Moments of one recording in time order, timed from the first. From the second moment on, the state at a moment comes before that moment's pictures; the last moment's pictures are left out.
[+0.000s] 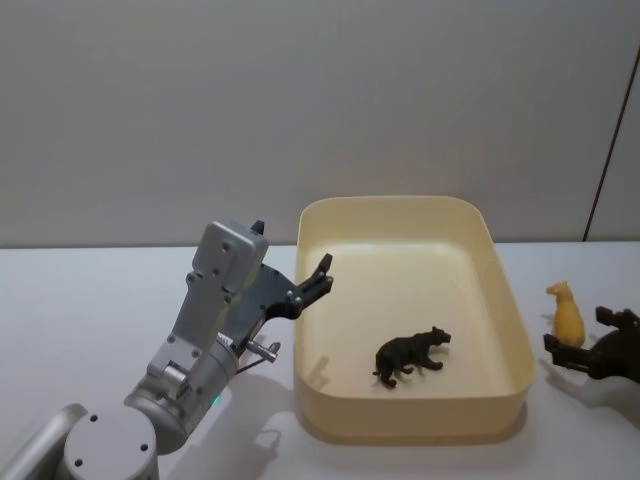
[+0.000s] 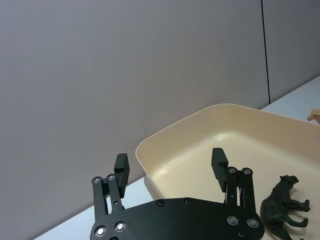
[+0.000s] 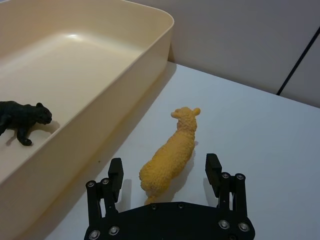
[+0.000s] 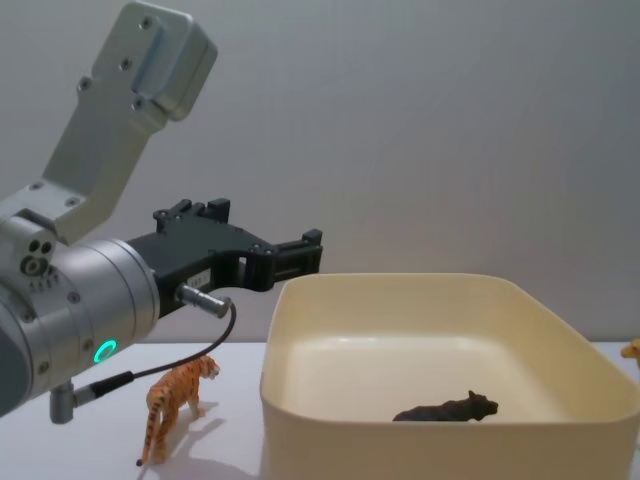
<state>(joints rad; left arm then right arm) -0.24 0.38 0.45 -1.63 -0.20 0.01 -0.01 0.21 0.49 -0.17 -1.41 0.30 0.26 0.44</state>
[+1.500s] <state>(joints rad) -0.24 0.38 0.45 -1.63 -0.20 0.01 -0.01 0.25 0.46 -0.19 -1.42 0.28 0.12 0.46</state>
